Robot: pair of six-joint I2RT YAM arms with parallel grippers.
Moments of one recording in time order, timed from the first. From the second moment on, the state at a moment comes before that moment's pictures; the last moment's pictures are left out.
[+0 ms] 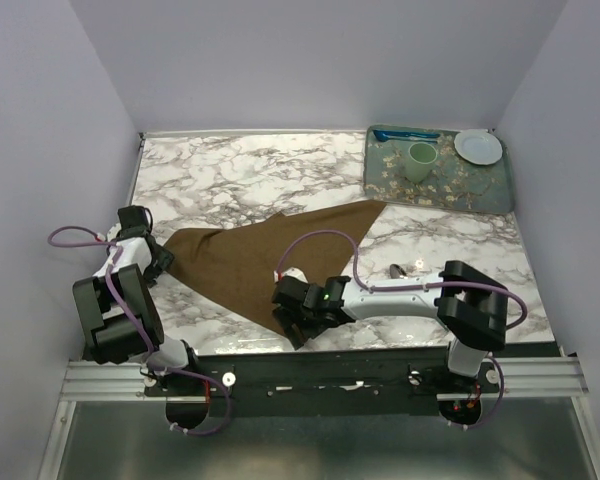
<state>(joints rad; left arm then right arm) 0.34 1.48 0.78 -0.46 -0.19 -0.69 1.25 1.76 1.09 -0.53 0.12 0.58</state>
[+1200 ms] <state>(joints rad) 0.30 1.39 0.82 -0.44 -0.14 -0.64 1.26 1.69 1.26 -0.64 0.29 0.58</state>
